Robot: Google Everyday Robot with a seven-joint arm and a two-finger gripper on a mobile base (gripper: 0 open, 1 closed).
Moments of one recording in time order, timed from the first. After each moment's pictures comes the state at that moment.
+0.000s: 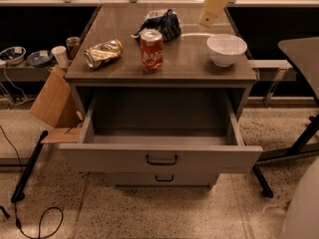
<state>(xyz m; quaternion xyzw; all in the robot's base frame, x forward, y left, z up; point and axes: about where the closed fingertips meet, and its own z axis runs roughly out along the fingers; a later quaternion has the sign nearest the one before) 0.709 -0.139 1.035 -0.57 0.74 -0.12 0.33</state>
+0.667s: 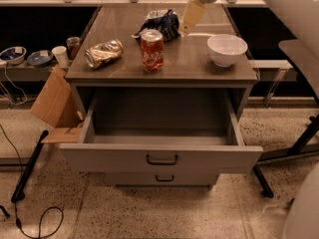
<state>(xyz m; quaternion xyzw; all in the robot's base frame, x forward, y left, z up) 0.753 -0.117 1.010 -0.51 0.76 -0.17 0.37</state>
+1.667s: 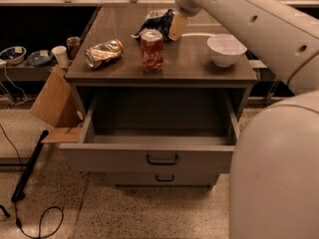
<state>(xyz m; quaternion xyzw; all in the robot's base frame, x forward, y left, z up) 0.834 -0.101 0.958 -0.48 0.76 -0.22 0.39</state>
